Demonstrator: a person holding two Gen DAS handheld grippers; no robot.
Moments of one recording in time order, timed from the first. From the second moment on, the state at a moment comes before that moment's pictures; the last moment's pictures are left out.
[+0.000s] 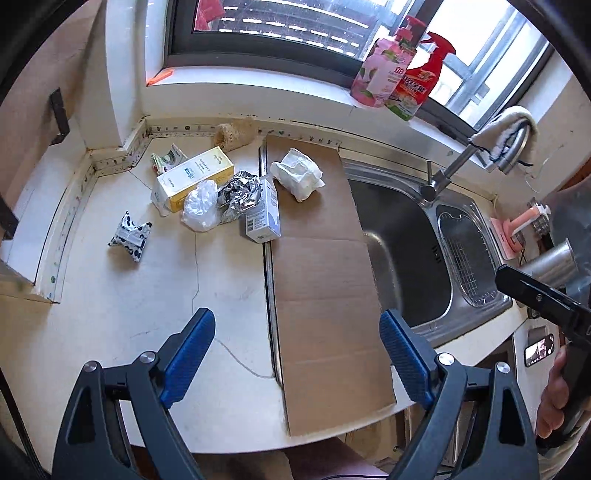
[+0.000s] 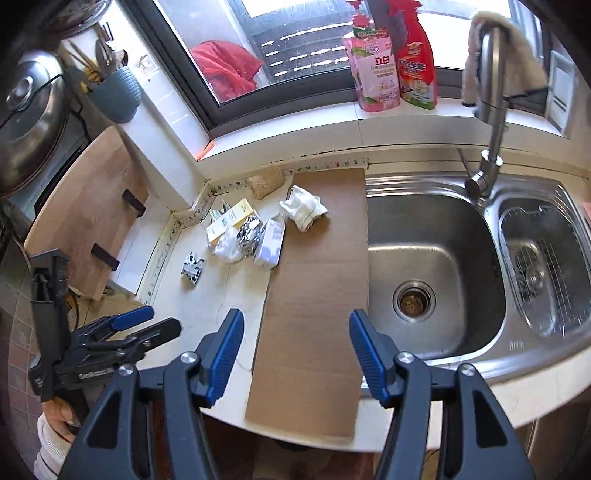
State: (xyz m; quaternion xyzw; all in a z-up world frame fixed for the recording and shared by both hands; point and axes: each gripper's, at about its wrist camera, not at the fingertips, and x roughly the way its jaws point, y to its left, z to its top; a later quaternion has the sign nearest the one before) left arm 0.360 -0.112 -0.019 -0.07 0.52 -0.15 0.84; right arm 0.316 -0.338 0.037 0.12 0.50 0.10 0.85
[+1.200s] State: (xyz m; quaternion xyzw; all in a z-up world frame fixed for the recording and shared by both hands) left arm 0.548 -0.142 -0.173 -0.17 0.59 -0.04 0.79; right arm 0.581 -0.302 -0.145 0.14 0.56 0.20 0.80
